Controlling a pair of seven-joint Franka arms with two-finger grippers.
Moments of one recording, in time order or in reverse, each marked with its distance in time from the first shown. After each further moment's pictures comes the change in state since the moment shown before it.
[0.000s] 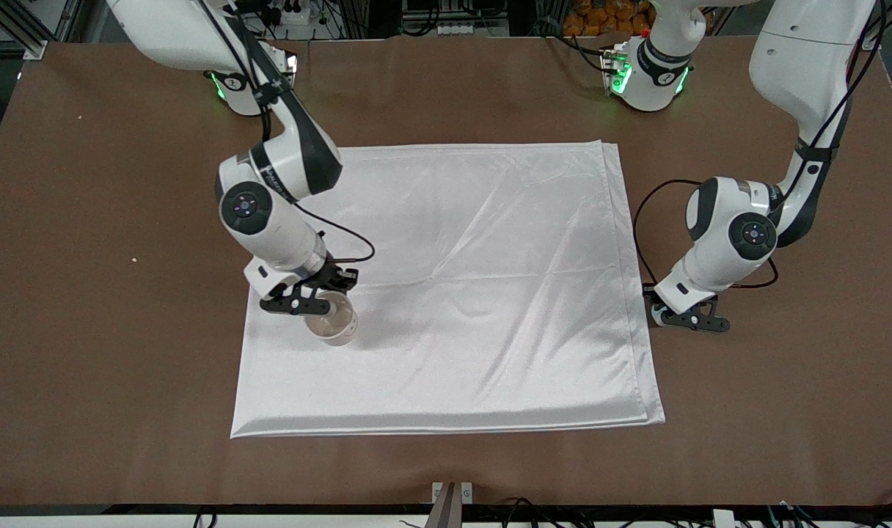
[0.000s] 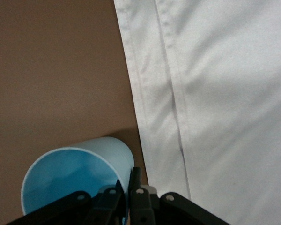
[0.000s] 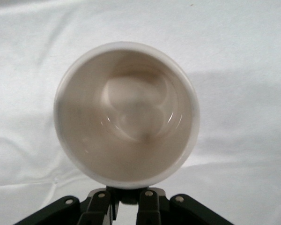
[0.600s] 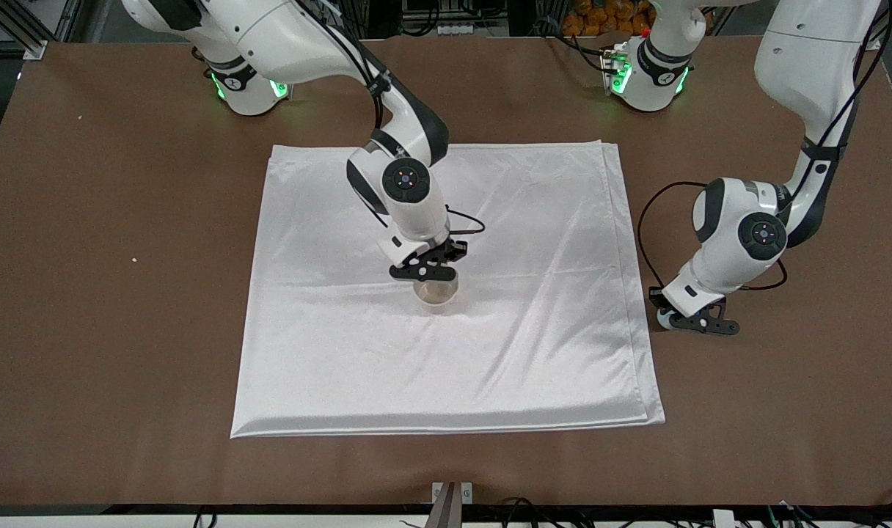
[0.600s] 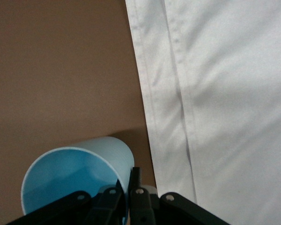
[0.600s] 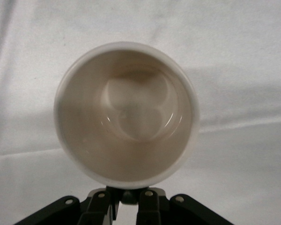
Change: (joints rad) left arm 0.015 -0.007 0.001 0.017 0.000 0.006 0.001; right arm 0.249 0.248 0.038 0.245 -0.052 0.004 0.292
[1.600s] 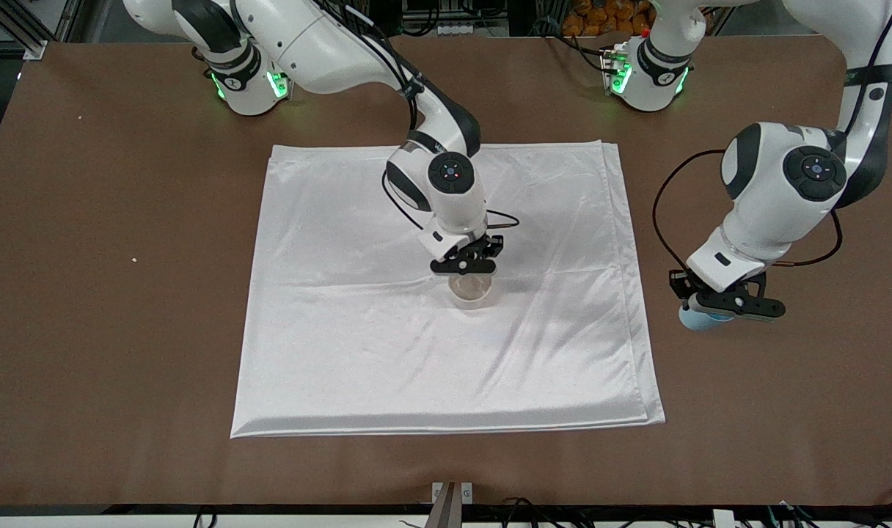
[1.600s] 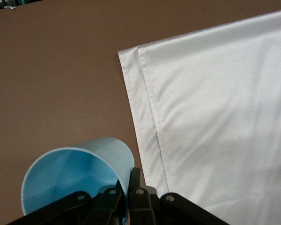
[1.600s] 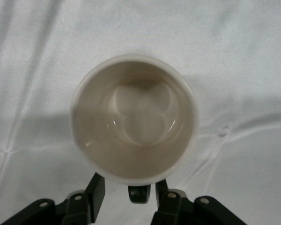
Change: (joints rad) left arm -0.012 -0.237 -0.047 0.075 0.000 -0.201 -0.004; right arm 0.082 0.125 -0.005 0.183 -0.028 -0.016 0.058
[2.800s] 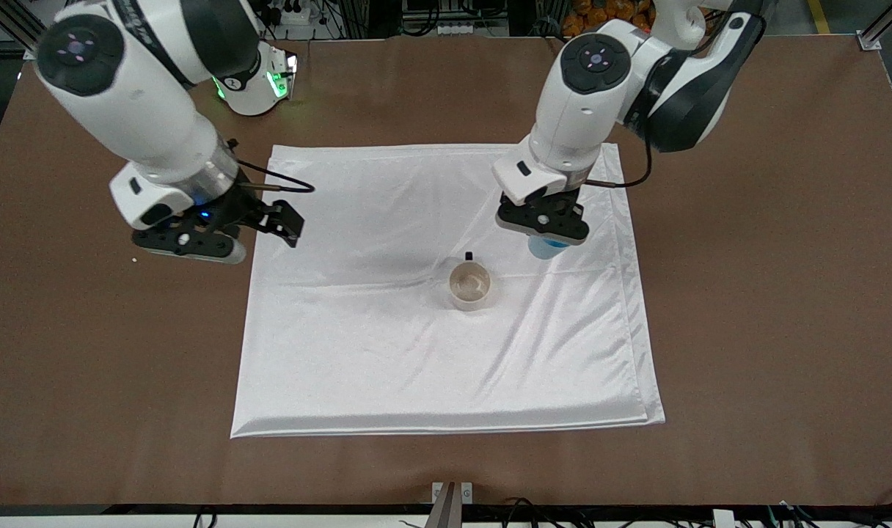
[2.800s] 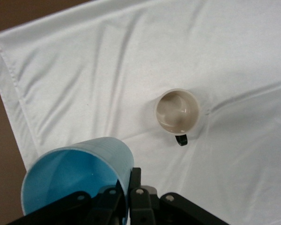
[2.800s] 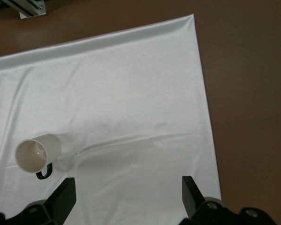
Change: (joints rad) left arm -0.237 0.074 -0.290 0.322 0.044 -0.386 -0.422; right arm -0.457 -0.606 -0.001 -0.086 0.008 -0.566 -0.340
